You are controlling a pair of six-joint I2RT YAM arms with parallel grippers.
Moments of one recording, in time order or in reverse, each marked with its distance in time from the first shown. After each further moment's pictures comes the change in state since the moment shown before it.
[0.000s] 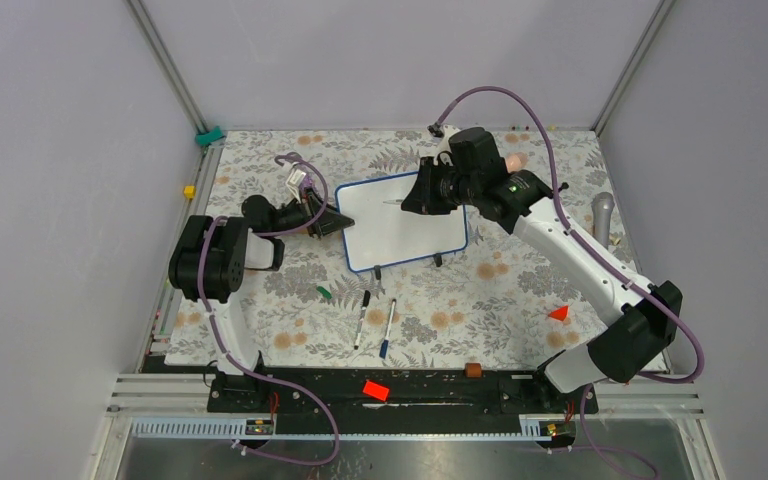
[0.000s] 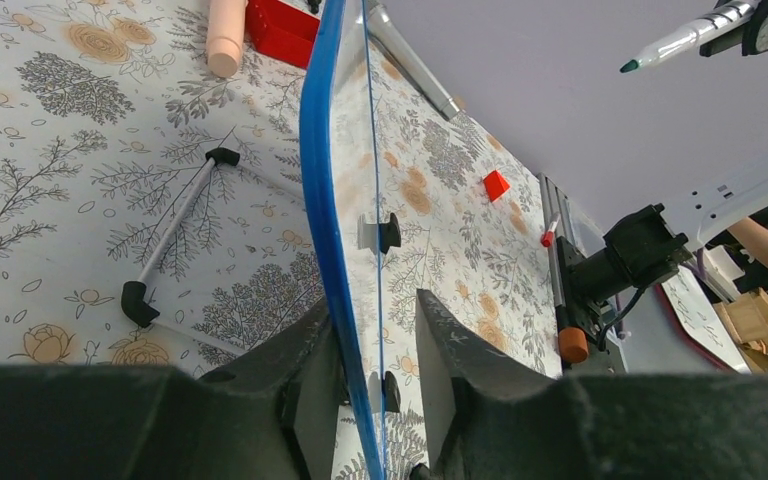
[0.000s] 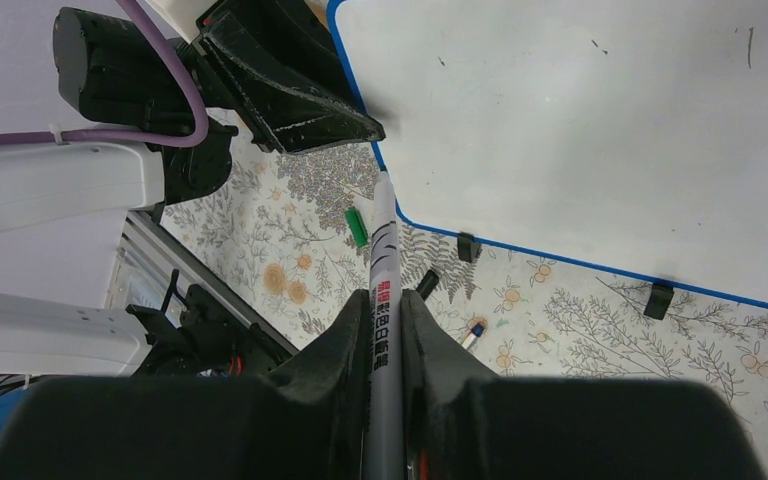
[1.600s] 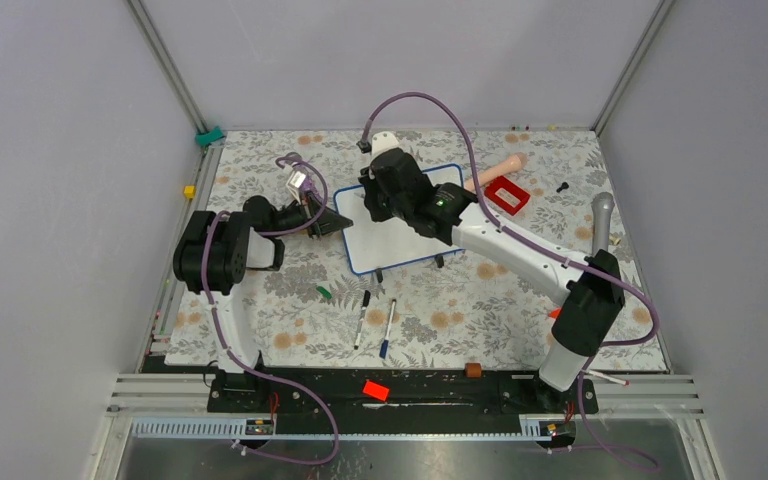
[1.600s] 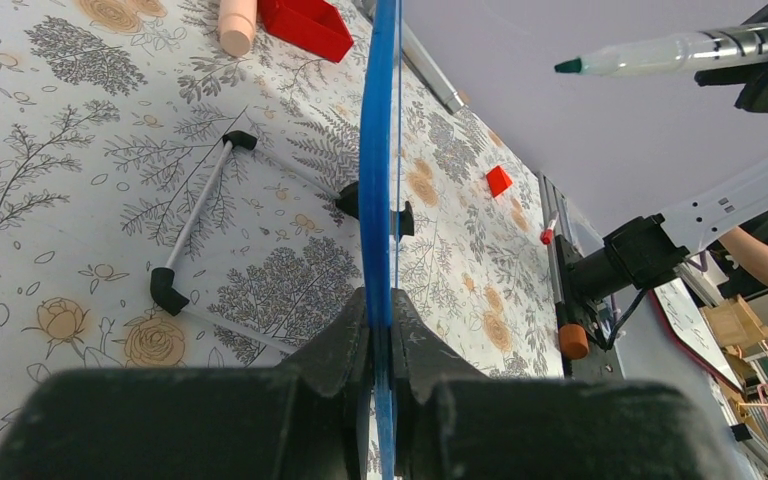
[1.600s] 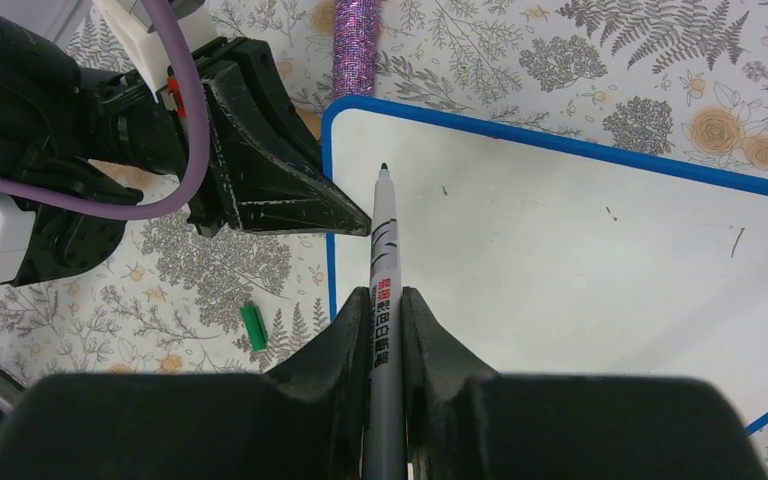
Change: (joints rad) left arm 0.013 0.073 0.027 0.007 0.025 -0.011; right arm 0.270 0.231 0.130 0.142 0.475 -0.218
